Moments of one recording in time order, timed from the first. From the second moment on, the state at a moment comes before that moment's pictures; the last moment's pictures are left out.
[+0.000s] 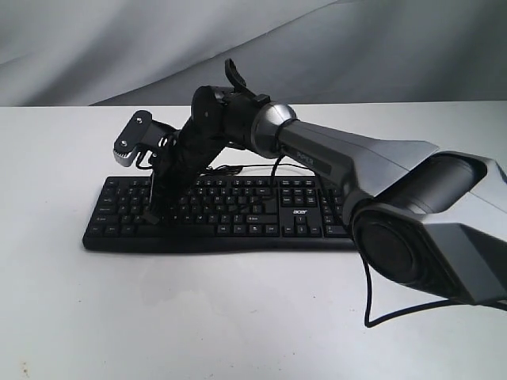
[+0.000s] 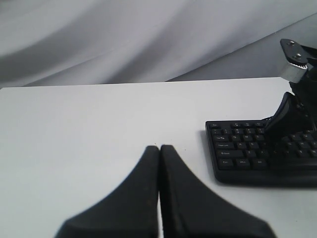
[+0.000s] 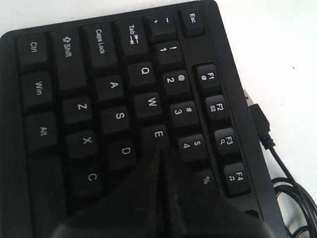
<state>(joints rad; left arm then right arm) 0.15 0.00 0.00 0.07 0.29 -0.12 0.69 2.60 -2.29 0.38 0.85 -0.84</state>
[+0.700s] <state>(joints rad) 0.15 0.00 0.00 0.07 0.29 -0.12 0.69 2.61 -2.29 0.38 0.82 -0.84</state>
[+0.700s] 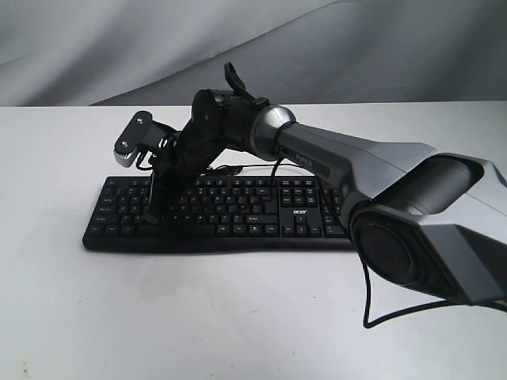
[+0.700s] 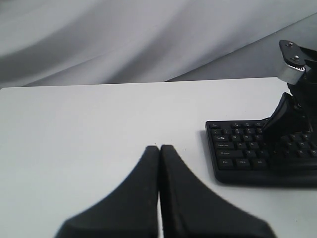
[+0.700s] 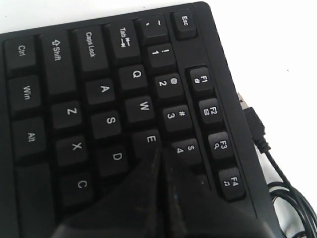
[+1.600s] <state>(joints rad) 0.15 0.00 0.00 0.07 0.29 -0.12 0.58 2.36 -1.93 0.34 0.85 -0.84</state>
